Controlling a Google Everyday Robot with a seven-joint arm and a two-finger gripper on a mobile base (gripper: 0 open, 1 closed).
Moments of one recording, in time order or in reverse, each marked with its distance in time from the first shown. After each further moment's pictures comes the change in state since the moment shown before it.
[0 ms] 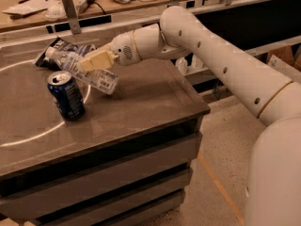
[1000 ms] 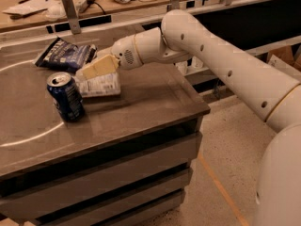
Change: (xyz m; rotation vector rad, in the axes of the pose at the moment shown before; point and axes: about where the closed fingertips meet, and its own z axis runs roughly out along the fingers) arm 0.010 0.010 0.000 0.008 0.013 0.018
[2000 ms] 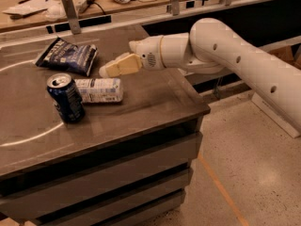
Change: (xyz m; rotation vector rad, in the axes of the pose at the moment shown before) arm 0.003 -0.020 -0.068 0.263 -0.098 -0.039
